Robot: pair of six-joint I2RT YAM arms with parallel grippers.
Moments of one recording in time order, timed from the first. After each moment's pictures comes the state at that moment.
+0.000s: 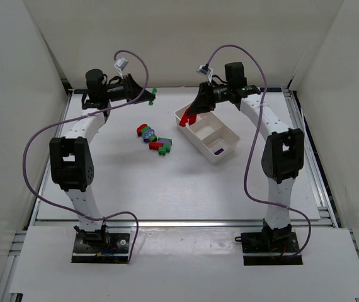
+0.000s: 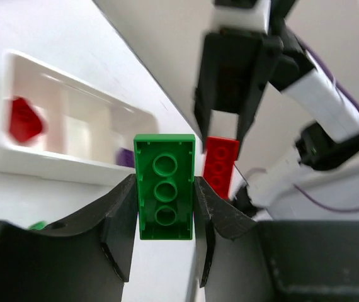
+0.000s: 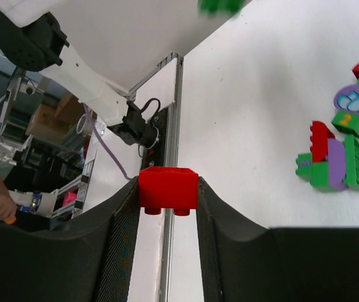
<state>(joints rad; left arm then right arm) -0.07 1.91 1.52 0.36 1.24 -0.81 0.34 2.07 1.90 -0.36 -1.42 0.25</state>
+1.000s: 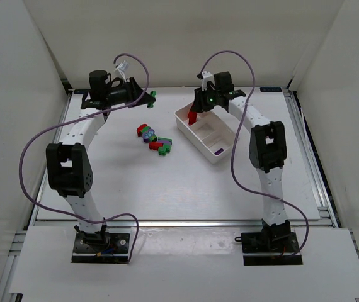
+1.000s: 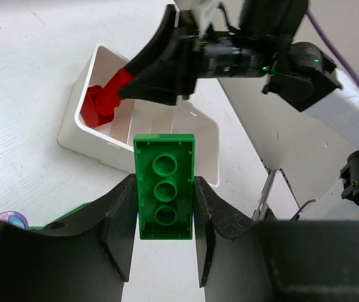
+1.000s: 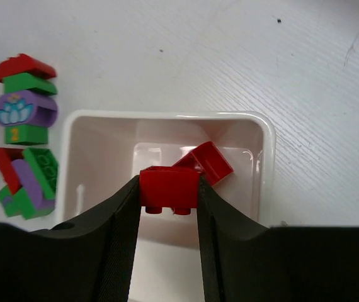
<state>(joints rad) -0.07 1.83 1.52 -0.02 0.95 -0.50 0.34 2.29 2.02 -0.39 -0.54 -0.04</state>
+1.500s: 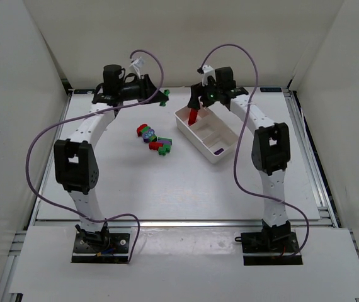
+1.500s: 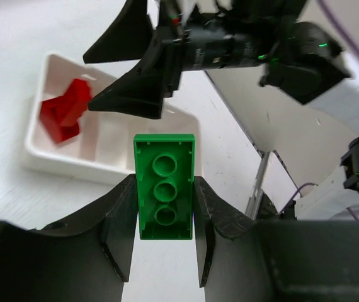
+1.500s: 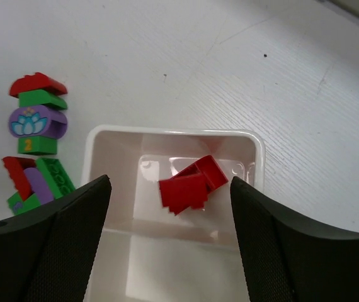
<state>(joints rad) -0.15 1.87 1.63 -0.09 0.96 -0.46 0.36 2.29 2.04 -0.36 -0.49 -0.06</state>
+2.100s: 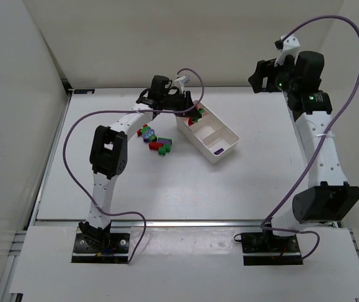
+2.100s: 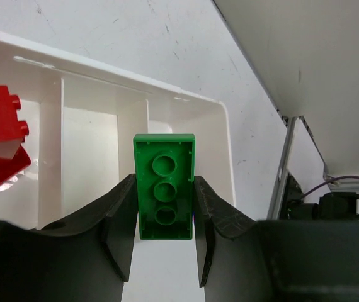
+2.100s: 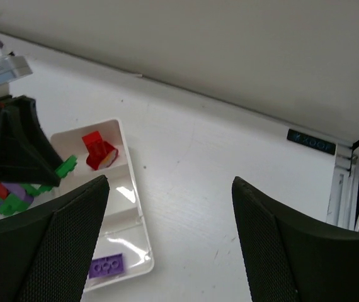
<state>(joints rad) -0.42 2.24 1.91 -0.17 0.86 -0.38 0.05 1.52 1.72 -0.45 -0.36 -0.10</state>
